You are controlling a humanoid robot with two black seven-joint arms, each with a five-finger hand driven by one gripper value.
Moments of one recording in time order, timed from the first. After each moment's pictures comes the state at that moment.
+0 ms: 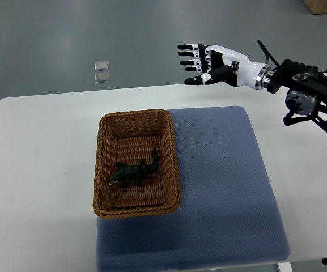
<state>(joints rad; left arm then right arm) 0.04 0.00 -0.05 -0.15 0.06 0.16 0.01 1.06 -0.36 0.26 0.71 -0.26 0.45 0.27</state>
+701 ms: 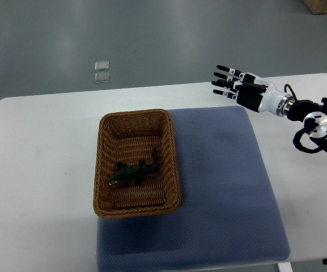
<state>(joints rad) 0.04 0.00 -0.04 -0.15 0.06 0.16 0.01 0.90 -0.37 0.30 0.62 0.19 0.50 0.11</state>
